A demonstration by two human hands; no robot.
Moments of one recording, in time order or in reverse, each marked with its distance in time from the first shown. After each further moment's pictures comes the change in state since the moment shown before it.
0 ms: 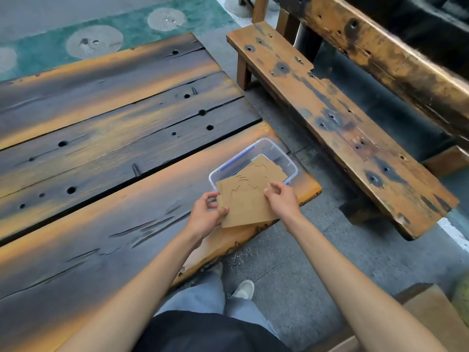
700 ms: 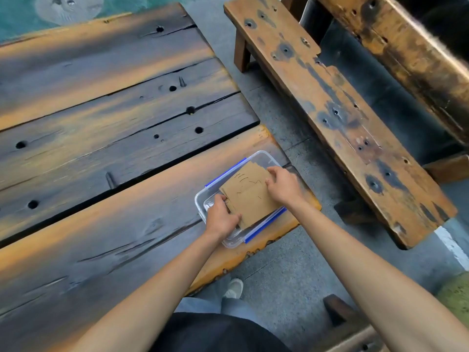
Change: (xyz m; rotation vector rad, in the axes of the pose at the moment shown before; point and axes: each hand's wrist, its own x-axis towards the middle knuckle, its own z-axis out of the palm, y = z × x) left_hand 0.103 0.021 0.073 0.361 0.048 -0.079; right_hand 0.137 -0.038 -0.017 -0.552 -0.043 -0.106
